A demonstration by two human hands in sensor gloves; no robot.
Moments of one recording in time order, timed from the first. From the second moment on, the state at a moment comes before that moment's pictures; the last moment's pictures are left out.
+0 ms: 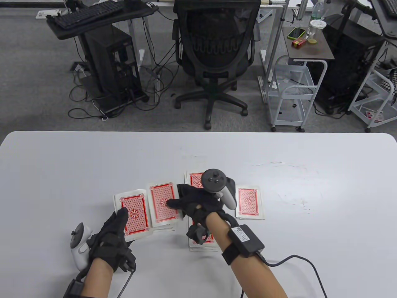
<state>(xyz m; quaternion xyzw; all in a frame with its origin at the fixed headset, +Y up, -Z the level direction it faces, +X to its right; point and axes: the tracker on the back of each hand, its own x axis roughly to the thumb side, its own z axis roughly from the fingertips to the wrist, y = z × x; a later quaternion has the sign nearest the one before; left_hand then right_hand) -0.288 -0.777 -0.318 -0.09 0.07 0.82 0.56 0.036 -0.700 -0.433 0.16 0.15 0.85 0.47</state>
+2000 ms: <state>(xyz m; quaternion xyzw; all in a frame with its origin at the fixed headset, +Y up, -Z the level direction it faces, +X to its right) -0.259 -0.775 -0.314 -0.13 0.05 0.79 0.59 0.034 -0.725 -0.378 0.14 0.11 0.83 0.53</state>
